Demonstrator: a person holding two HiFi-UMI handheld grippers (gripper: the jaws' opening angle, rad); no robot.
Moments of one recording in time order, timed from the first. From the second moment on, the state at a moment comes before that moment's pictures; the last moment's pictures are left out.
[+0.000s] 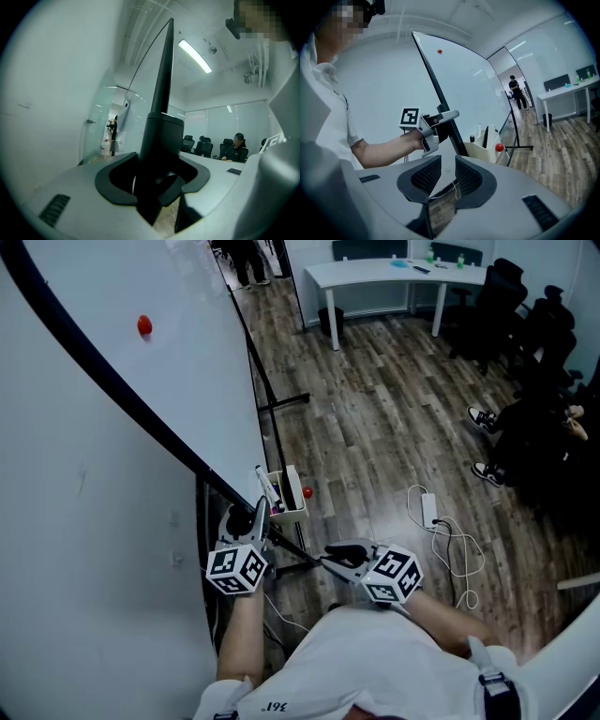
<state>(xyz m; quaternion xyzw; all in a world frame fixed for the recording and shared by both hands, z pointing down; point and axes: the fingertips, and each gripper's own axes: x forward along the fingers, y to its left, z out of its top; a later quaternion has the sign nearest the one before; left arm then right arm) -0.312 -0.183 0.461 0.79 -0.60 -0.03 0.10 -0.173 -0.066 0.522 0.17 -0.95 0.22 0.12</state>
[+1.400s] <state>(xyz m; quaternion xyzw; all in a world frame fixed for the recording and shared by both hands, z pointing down) -0.287 -0.144 0.452 0.80 -0.59 -0.03 0.11 -0.182 -0.066 0.509 0.16 -0.96 0.22 0.12</state>
